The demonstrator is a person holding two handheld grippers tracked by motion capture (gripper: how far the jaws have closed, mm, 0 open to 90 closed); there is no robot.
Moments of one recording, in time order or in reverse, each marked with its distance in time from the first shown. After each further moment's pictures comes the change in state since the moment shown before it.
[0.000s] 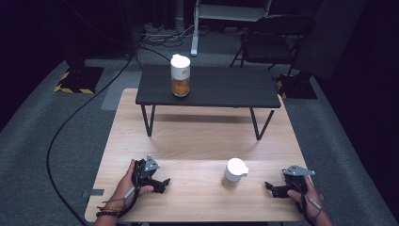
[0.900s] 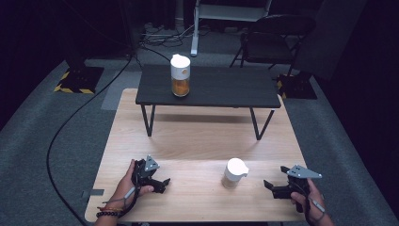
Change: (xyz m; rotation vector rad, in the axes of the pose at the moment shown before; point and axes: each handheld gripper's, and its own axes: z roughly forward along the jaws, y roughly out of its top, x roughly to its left) left arm 0.000 0.000 0.000 0.000 0.002 -0.002; right arm 0.011 -0.003 -0.026 -0.157 0.066 -0.018
